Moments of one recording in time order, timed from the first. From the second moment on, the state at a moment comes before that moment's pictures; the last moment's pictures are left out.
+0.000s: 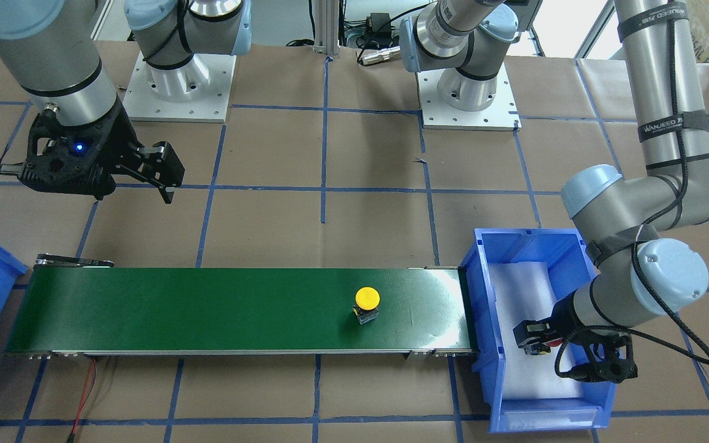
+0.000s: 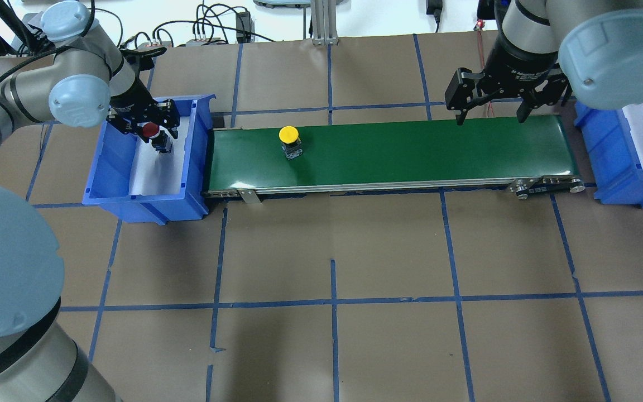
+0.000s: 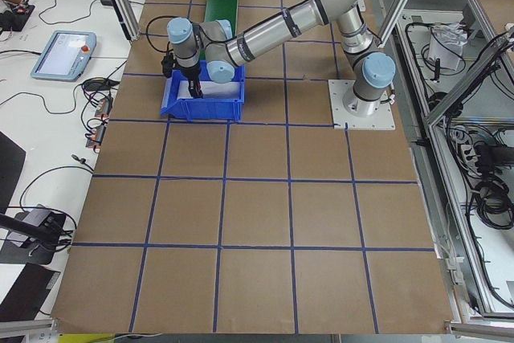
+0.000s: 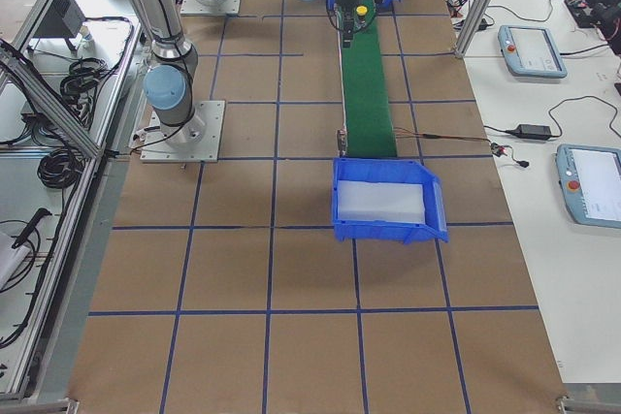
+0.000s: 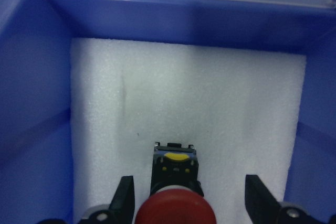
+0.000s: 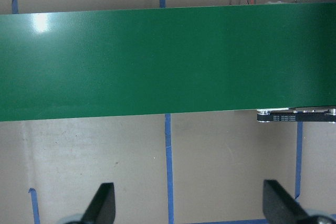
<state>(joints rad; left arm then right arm) -1.35 -2.12 -1.50 -1.11 1.53 0.13 1.56 -1.50 1.60 -1.71 -1.60 0.02</state>
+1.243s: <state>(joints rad) -1.41 -2.00 -1.39 -1.34 1.57 0.15 1.56 -1.50 1.60 -1.71 -1.60 0.02</state>
